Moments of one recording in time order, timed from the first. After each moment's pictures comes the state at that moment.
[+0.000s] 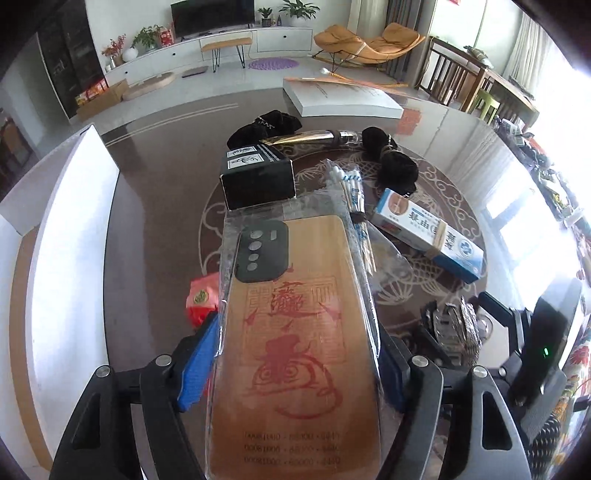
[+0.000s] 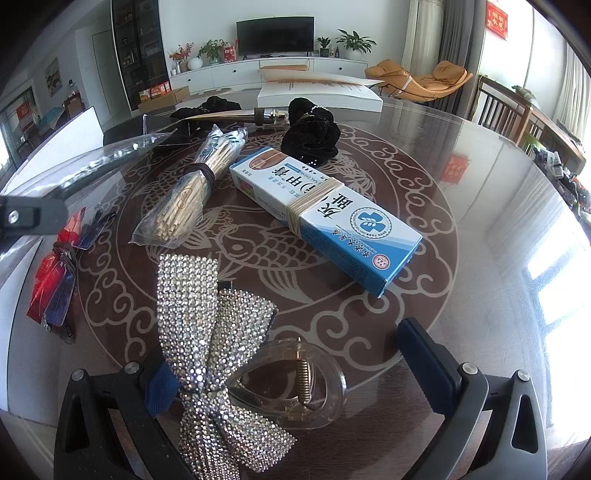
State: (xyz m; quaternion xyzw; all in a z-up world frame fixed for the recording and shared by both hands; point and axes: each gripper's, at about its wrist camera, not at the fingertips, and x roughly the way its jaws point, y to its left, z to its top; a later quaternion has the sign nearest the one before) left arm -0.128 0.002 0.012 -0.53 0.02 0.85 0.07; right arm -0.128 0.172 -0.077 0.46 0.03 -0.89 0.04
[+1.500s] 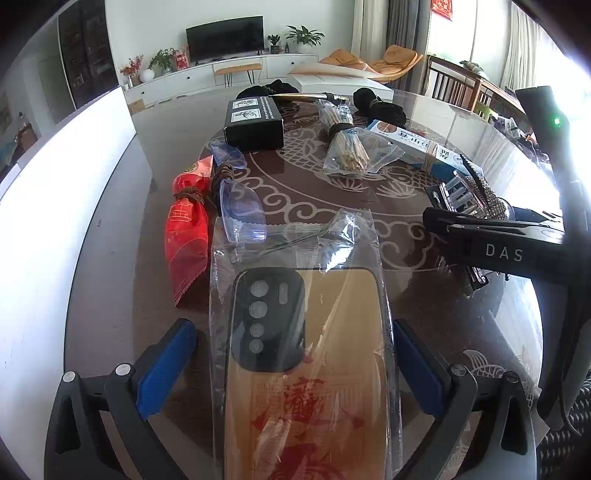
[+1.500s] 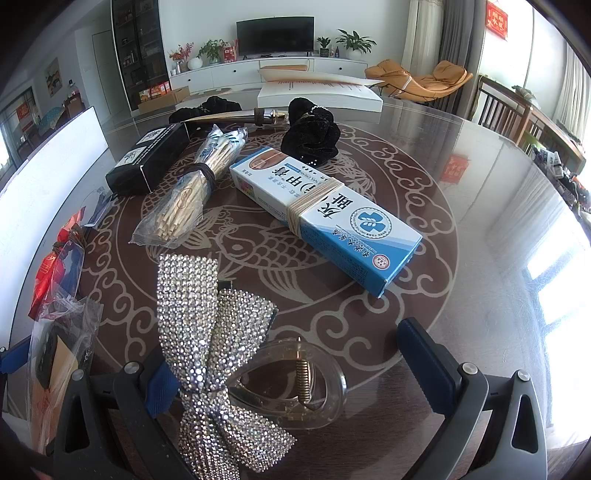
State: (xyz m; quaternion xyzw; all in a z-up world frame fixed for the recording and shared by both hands) left arm -0.043 0.009 -0.068 -0.47 0.03 0.88 0.04; right arm -0.128 0.172 -0.077 0.46 0.03 -0.89 0.04
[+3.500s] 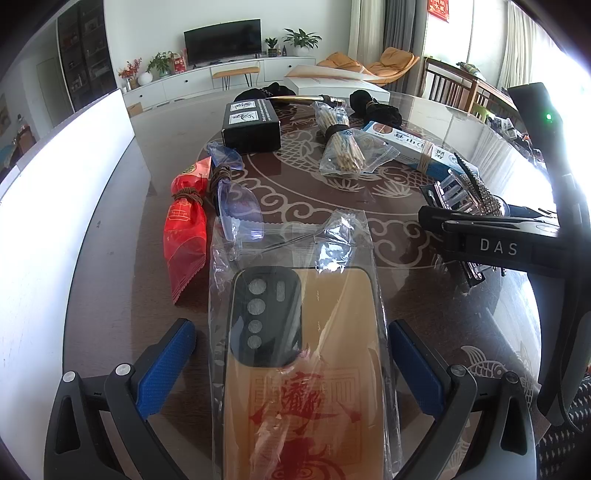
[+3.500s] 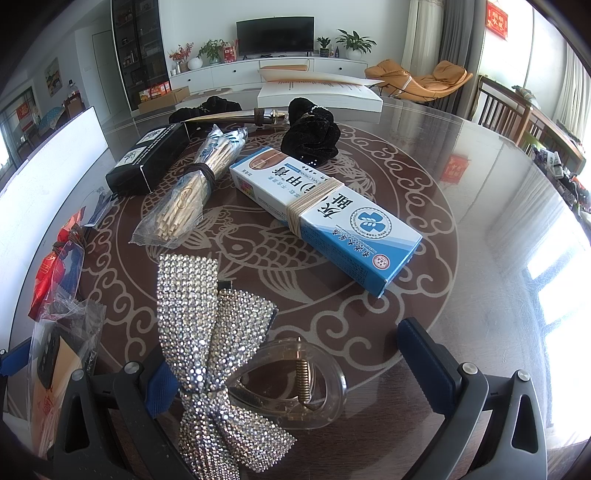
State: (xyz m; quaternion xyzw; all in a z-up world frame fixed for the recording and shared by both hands) left arm -0.043 0.009 -0.068 -0.46 0.03 0.89 0.05; right arm -0.129 0.172 -0.077 0.46 0.03 -0.89 0.04
